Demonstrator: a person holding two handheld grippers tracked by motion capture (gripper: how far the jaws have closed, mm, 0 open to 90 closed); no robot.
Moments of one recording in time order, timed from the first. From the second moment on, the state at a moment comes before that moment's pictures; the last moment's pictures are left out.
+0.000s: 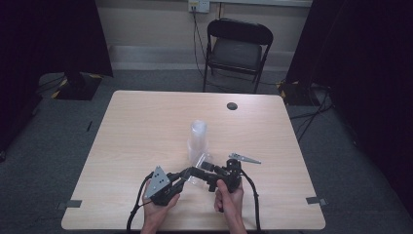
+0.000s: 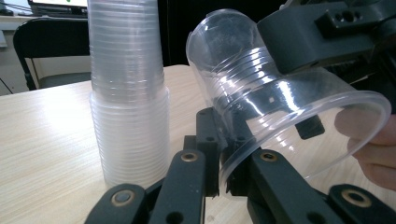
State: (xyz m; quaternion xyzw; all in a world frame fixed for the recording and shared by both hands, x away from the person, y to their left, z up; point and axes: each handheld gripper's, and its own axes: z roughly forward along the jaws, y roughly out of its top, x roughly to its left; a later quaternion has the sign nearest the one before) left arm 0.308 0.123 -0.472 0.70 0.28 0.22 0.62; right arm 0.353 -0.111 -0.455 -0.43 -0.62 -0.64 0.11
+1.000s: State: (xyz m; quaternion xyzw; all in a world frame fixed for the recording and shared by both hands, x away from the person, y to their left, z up) left arm 0.319 0.147 -0.458 0.69 0.31 0.18 0.62; right arm 0.343 -0.134 -0.454 -0.41 -0.66 -0.63 0.03
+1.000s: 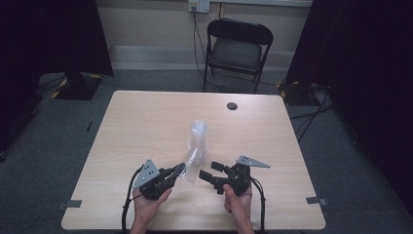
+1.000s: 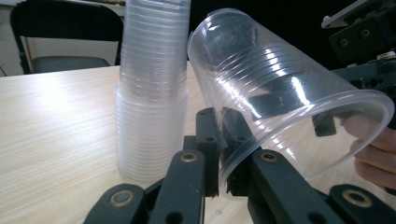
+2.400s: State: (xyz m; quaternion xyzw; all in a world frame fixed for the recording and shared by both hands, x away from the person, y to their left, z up) left arm 0.355 0.141 -0.434 0.85 0.25 0.04 0.46; right arm 0.312 -0.129 -0.453 -0.28 -0.79 -0.51 -0.18
